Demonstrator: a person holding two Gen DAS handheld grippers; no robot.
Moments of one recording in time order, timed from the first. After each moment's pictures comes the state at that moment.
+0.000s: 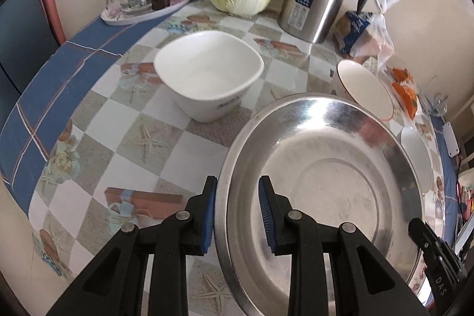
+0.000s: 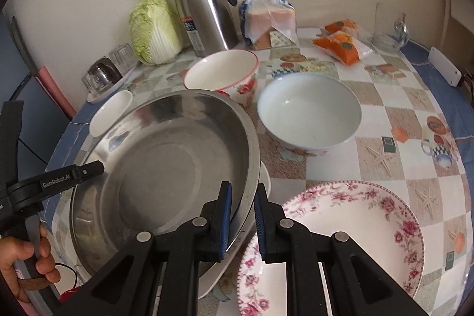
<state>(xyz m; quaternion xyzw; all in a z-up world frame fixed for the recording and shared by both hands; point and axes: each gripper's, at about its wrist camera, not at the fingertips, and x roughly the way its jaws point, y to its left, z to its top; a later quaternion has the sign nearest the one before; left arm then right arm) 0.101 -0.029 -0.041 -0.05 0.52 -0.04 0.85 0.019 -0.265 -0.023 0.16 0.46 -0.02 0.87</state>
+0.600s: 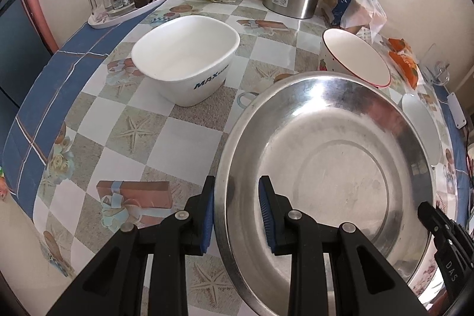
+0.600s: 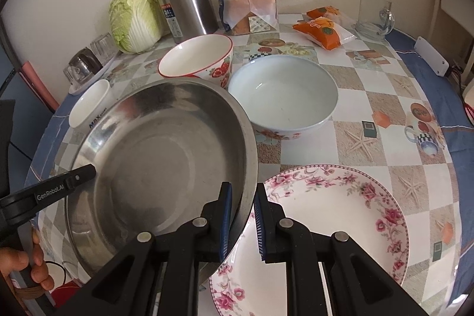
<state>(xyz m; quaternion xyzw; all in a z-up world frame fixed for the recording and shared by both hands) 0.092 -0.053 -0.050 0.00 0.54 -0.04 0.84 0.016 -0.270 -0.028 0.14 0.50 -0.05 0.86</state>
